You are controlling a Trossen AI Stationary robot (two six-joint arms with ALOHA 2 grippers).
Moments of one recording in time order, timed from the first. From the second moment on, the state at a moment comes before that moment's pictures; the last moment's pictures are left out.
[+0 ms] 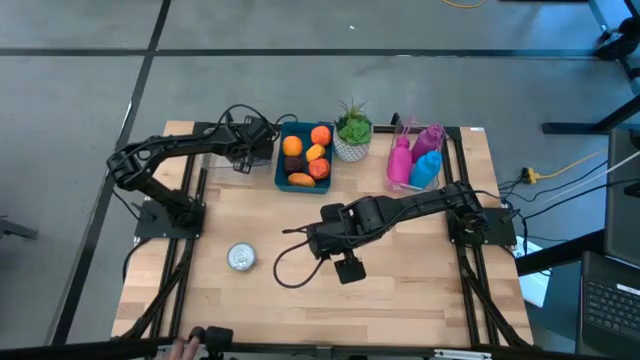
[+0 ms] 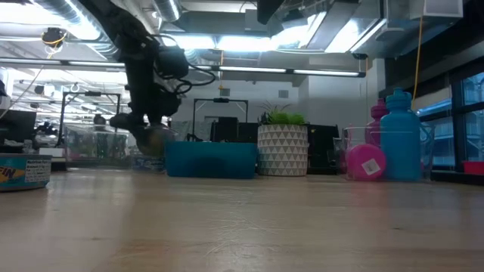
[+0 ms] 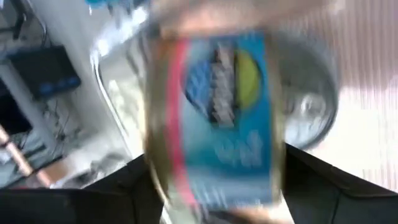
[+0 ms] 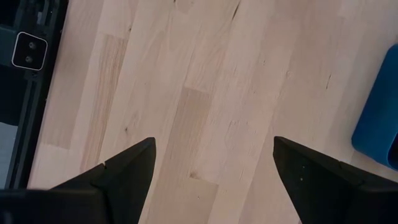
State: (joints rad) left arm 0.71 1.44 0.89 -0.55 -0.51 0.99; right arm 0.32 2.11 2.24 -1.41 0.01 0.01
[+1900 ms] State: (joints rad) left arm -0.65 1.19 0.88 -0.96 -0.24 -0.70; right arm 0.38 2.10 2.24 -1.44 0.07 0.17
